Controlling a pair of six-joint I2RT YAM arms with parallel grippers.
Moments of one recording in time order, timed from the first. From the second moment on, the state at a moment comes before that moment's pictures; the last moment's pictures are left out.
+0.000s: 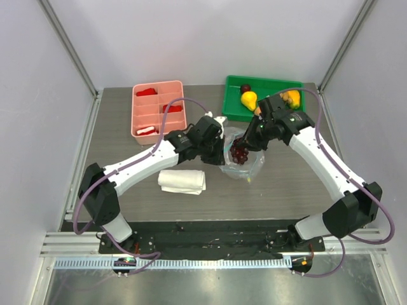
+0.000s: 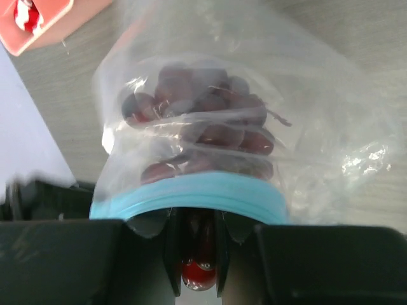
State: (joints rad) left arm -0.87 1.64 1.43 -0.60 0.10 -0.58; right arm 0.43 1.43 1.40 -0.94 -0.17 0.84
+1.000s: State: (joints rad) left arm -0.75 1.77 1.57 -0.67 0.11 -0.62; right arm 0.26 1.41 1.76 -0.97 -0.41 0.60
